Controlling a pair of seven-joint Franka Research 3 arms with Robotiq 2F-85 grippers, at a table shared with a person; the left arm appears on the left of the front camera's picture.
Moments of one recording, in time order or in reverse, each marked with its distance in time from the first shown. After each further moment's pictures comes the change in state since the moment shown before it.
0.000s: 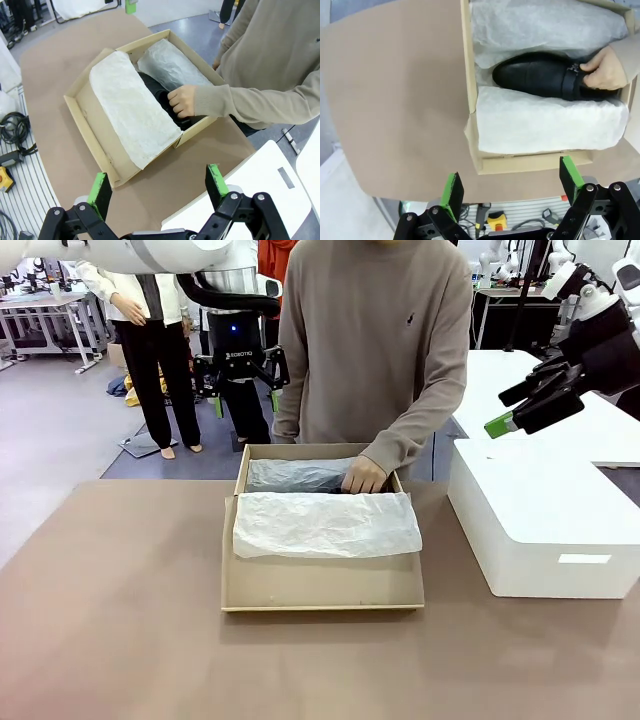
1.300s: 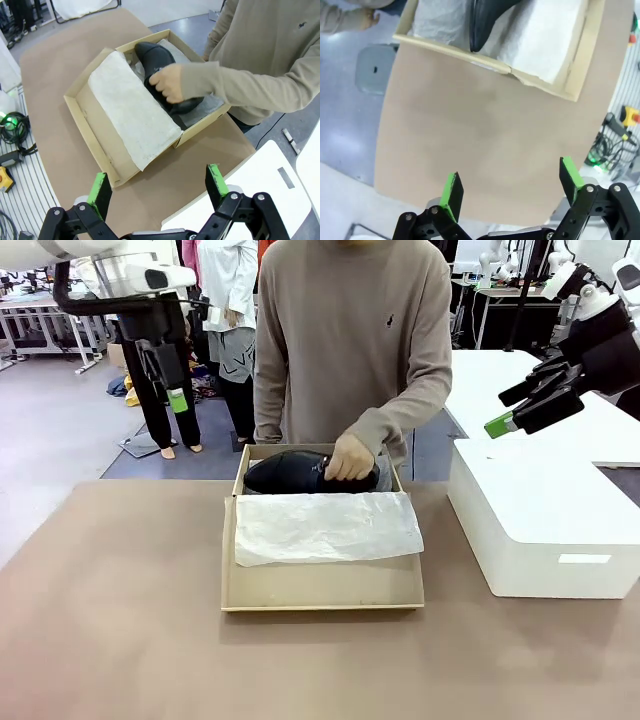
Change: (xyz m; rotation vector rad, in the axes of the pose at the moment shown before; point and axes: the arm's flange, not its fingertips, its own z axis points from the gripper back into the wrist) left arm 0.035 0.142 0.015 -0.124 0.040 -1.213; right arm 0.000 0.000 0.000 0.000 0.000 0.000
